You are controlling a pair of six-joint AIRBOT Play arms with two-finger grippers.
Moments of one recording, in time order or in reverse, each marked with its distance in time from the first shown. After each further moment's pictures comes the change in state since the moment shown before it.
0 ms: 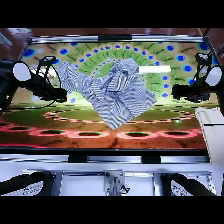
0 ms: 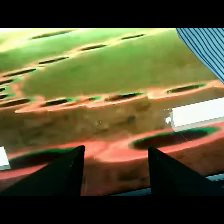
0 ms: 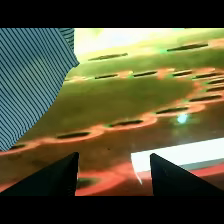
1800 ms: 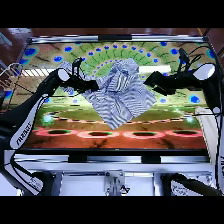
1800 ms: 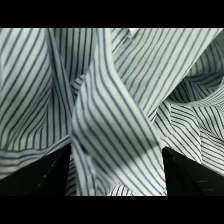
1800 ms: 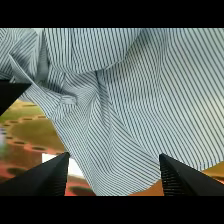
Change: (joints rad) left arm -0.038 -0.511 0.176 -0.432 0.537 0.100; right arm 0.031 -0.138 0.000 0.657 -0.213 -0.117
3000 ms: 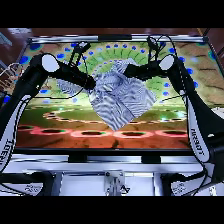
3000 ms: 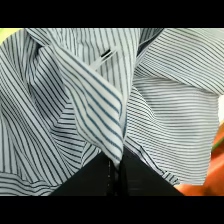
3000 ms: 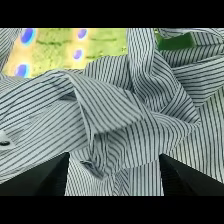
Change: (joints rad) left arm -0.105 0.271 0.053 0.112 -0.261 0.273; right arm 0.191 -0.356 0.359 -0.055 -0.165 -0.154
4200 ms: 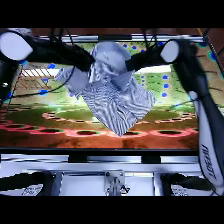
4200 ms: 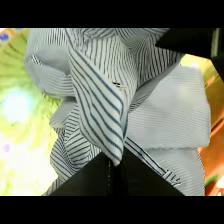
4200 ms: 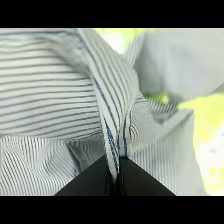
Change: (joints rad) left arm -0.057 0.125 0.233 0.023 0.020 -0.022; right arm 0.115 0.197 0.106 -0.330 0.091 -0.113
